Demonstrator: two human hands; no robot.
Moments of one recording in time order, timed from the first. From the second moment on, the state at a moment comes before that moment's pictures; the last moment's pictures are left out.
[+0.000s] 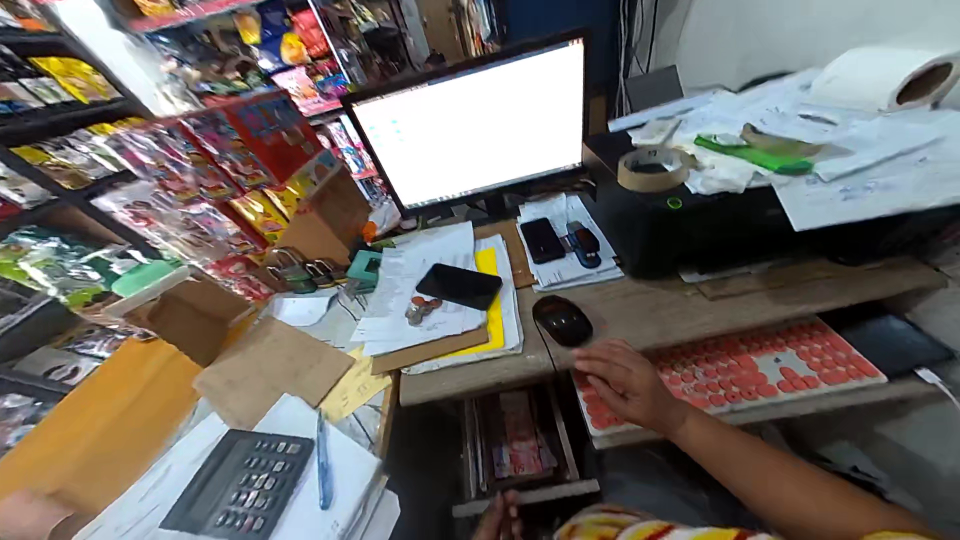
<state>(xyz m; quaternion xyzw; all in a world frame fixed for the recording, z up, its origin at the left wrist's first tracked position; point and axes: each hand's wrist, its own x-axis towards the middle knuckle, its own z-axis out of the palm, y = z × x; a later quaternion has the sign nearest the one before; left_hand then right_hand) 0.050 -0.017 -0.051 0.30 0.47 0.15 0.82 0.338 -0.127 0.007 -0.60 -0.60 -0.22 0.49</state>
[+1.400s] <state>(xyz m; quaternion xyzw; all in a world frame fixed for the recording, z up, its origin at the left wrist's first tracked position) 0.080 -0.027 -0.013 0.31 0.49 0.11 0.81 0.349 -0.262 -0.046 -0.86 -0.41 -0.06 0.30</state>
